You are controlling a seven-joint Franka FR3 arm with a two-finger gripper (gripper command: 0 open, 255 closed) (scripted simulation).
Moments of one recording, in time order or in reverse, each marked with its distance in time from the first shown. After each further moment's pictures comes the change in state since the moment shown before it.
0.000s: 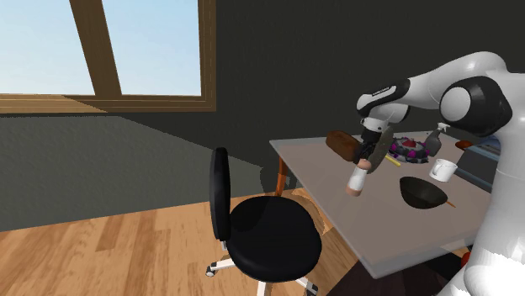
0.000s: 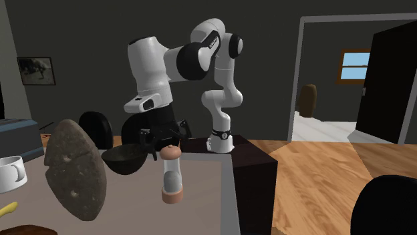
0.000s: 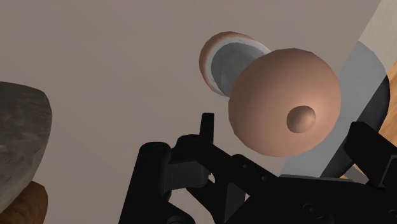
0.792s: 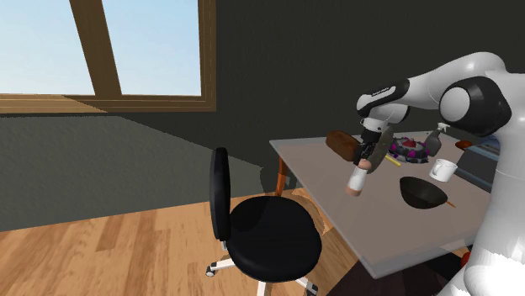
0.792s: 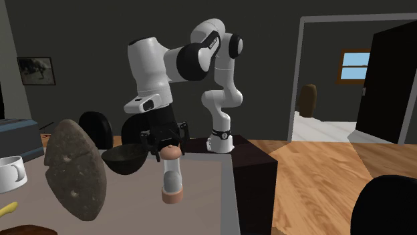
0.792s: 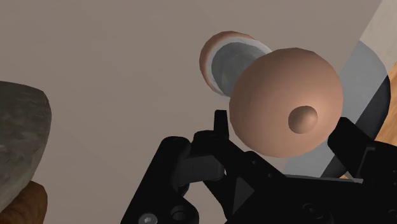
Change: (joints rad) arm -0.001 0.003 0.001 0.001 0.003 0.003 -0.001
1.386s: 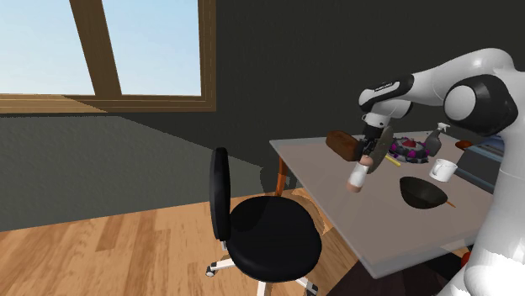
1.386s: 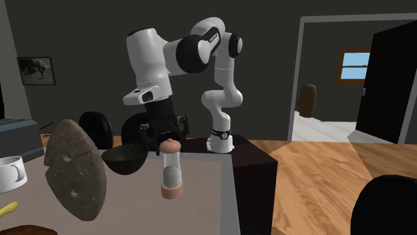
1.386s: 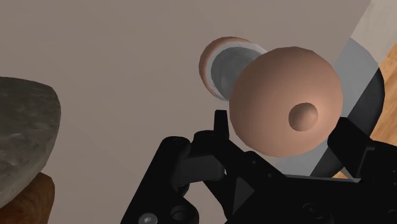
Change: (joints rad) arm 0.003 -0.025 -0.007 0.025 -0.018 -0.045 0.014
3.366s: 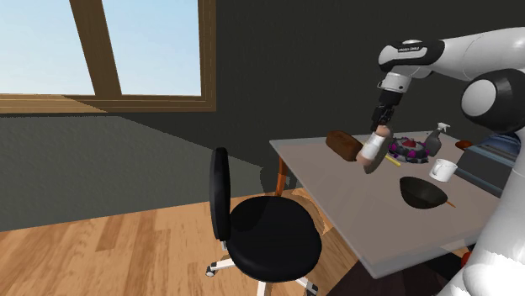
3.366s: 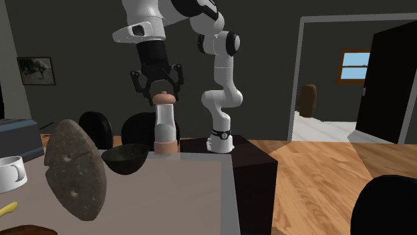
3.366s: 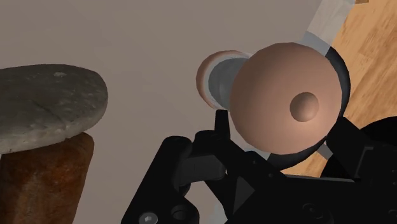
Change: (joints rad) arm -0.020 -0.079 -0.030 0.295 -0.060 -0.359 0.043
